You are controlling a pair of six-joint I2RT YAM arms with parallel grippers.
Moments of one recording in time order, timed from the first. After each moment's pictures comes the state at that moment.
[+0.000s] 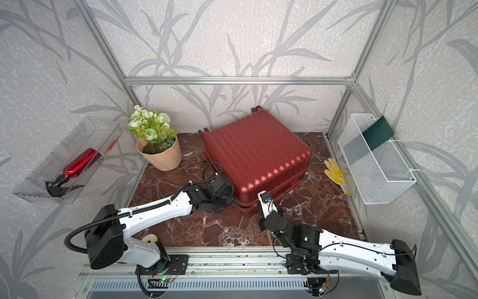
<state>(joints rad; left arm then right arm) -0.87 1.45 0.99 -0.57 -0.10 -1.39 1.17 0.73 0.44 -0.20 0.61 0.36</state>
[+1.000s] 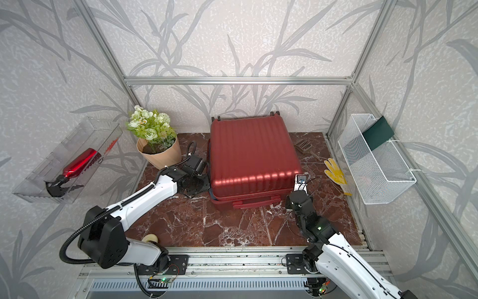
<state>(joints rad) -0.47 1.42 1.08 -0.82 -0.08 -0.77 0.55 0.62 0.46 -0.36 0.52 0.31</state>
